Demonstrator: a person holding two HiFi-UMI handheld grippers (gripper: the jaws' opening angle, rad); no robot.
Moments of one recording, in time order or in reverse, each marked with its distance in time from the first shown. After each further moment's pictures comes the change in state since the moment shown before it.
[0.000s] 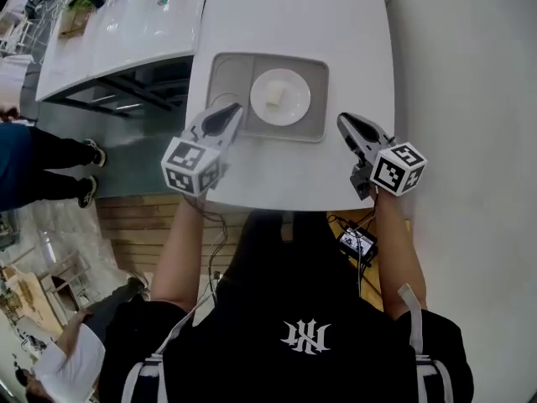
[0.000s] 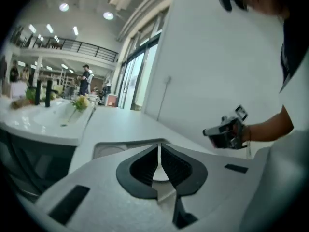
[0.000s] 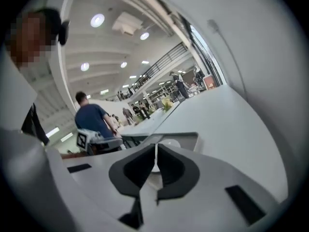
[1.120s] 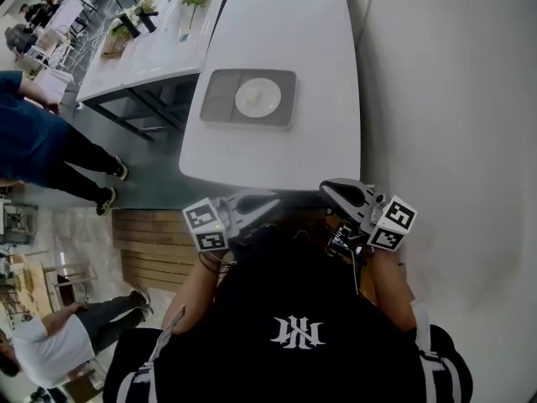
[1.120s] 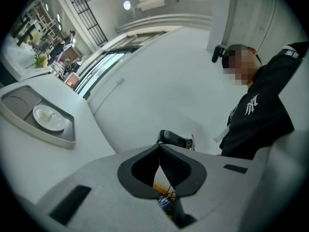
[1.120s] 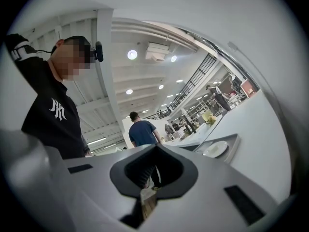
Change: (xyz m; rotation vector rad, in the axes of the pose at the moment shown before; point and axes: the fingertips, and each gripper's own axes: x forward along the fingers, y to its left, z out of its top) left arm -0.087 -0.359 -0.016 -0.237 -0.195 -0.570; right arm -0.254 0.139 -0.040 -0.062 -0.251 0.518
